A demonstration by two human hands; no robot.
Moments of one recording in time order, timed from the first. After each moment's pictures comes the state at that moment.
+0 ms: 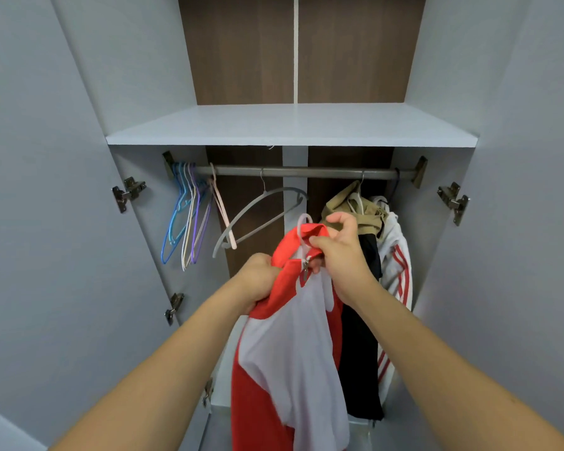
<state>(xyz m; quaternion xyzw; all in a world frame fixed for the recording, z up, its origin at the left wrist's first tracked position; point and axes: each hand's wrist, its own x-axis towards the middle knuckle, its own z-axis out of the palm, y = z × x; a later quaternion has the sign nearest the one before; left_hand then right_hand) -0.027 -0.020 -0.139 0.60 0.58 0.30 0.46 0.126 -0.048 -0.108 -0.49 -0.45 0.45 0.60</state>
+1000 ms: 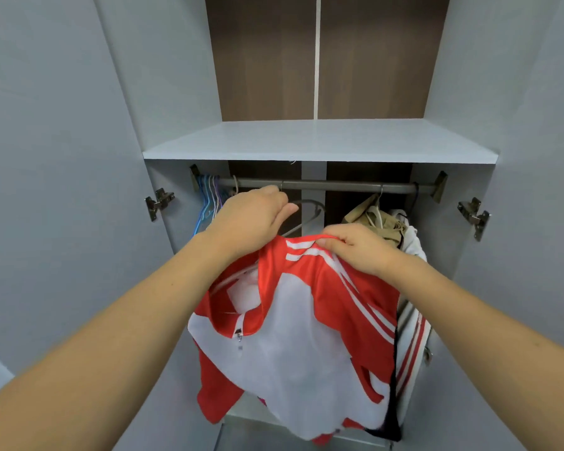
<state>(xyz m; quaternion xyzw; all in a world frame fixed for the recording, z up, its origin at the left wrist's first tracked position) -0.068 -0.022 -0.020 0.85 0.46 0.22 -0.14 0.162 -0.017 -0.075 -0.48 -0.82 0.16 0.26</state>
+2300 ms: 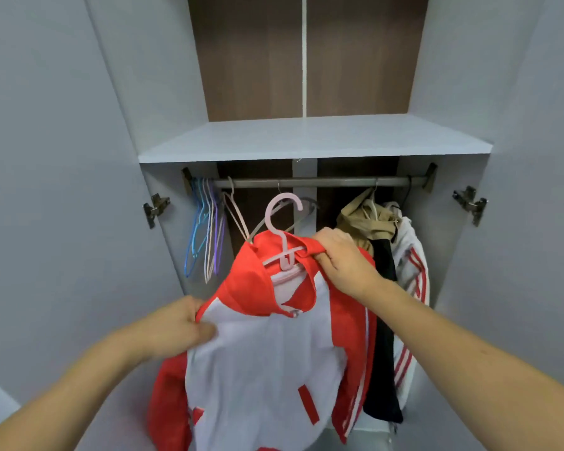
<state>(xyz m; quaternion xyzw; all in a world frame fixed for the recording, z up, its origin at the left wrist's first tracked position) -0.218 -0.089 -0.103 0.76 0.52 0.12 0.38 0.101 -0.023 -0.125 -0.48 -0.81 -0.01 0.33</state>
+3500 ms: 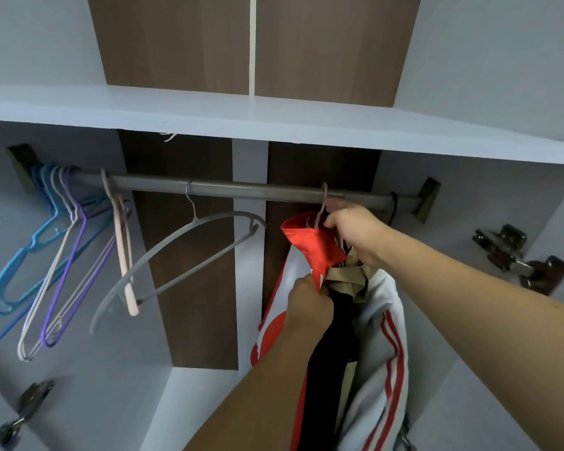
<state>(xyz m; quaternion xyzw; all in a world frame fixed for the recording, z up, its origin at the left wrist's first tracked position) 0.184 0.202 -0.251 0.63 0.56 0.37 0.41 0.265 0.218 -0.117 -0.64 -0.50 0.35 0.47</state>
